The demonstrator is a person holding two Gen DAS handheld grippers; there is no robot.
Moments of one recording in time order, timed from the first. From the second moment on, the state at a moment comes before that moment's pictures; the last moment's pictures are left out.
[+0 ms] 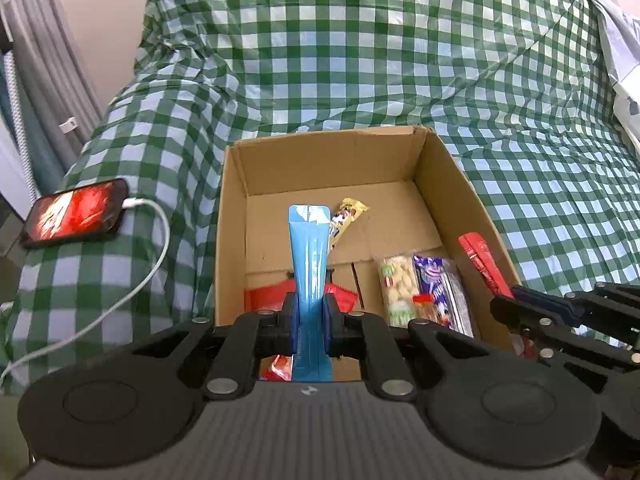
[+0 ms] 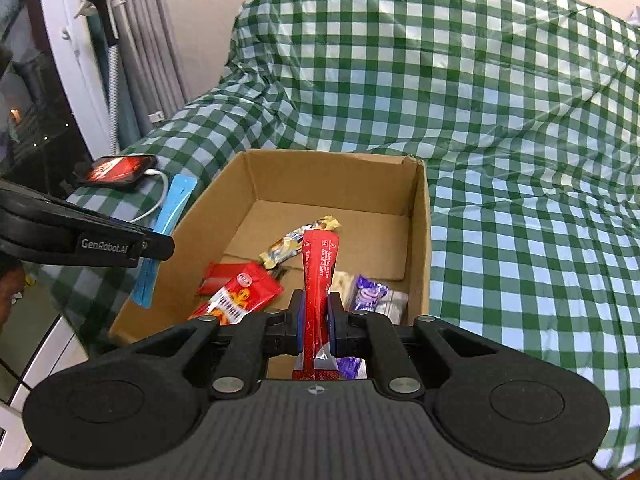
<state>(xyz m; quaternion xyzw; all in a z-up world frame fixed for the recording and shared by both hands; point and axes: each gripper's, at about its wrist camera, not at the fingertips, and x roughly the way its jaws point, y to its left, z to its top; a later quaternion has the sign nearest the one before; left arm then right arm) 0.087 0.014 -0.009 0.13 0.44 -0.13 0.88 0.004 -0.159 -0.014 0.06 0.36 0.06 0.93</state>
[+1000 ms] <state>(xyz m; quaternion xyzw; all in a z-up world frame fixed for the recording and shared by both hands) 0.150 0.021 -0.024 0.33 0.17 -0.11 0.92 0.035 -0.148 -0.060 0.05 0.44 0.02 0.90</state>
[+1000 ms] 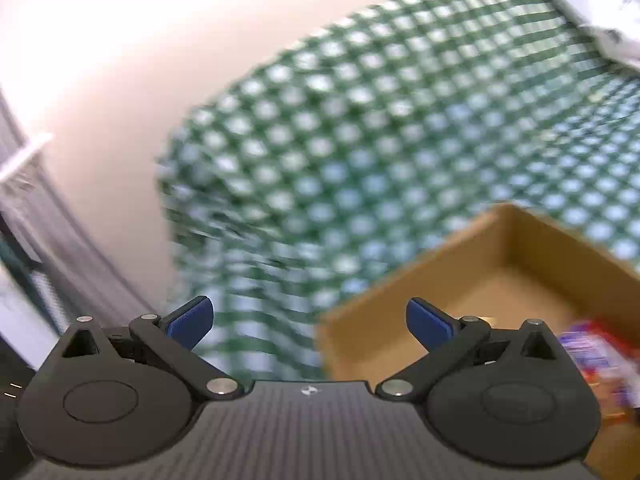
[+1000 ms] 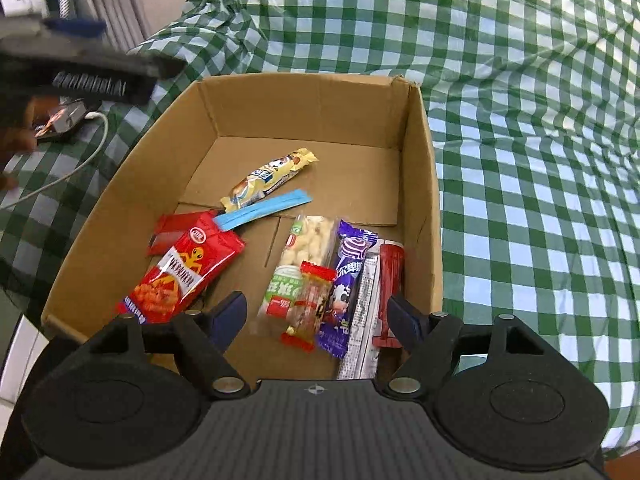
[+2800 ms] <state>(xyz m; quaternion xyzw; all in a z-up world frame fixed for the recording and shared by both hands) -0.083 0.031 0.026 0.16 0.39 -0.08 0.90 -0.138 -0.127 0.022 0.05 0.33 0.03 0.94</state>
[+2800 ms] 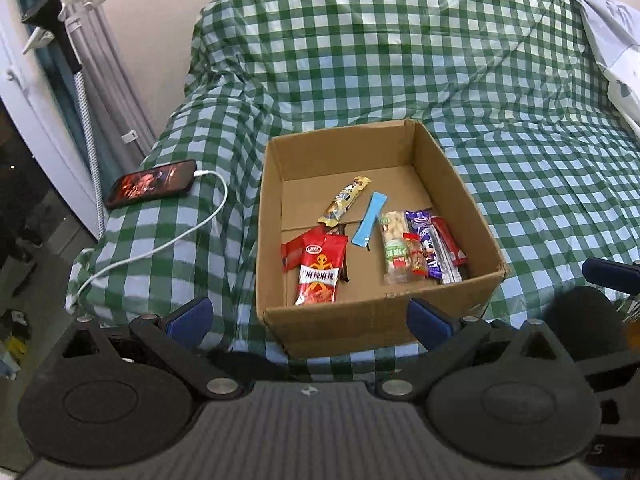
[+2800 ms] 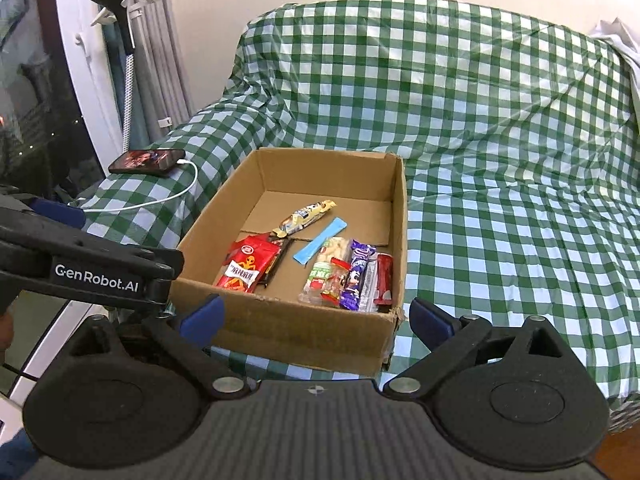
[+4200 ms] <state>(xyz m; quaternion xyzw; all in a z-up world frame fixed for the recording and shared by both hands) -0.061 0.042 0.010 0.12 0.44 -0.06 0.89 -0.132 -0.132 0.013 0.03 0.34 -0.02 0.94</state>
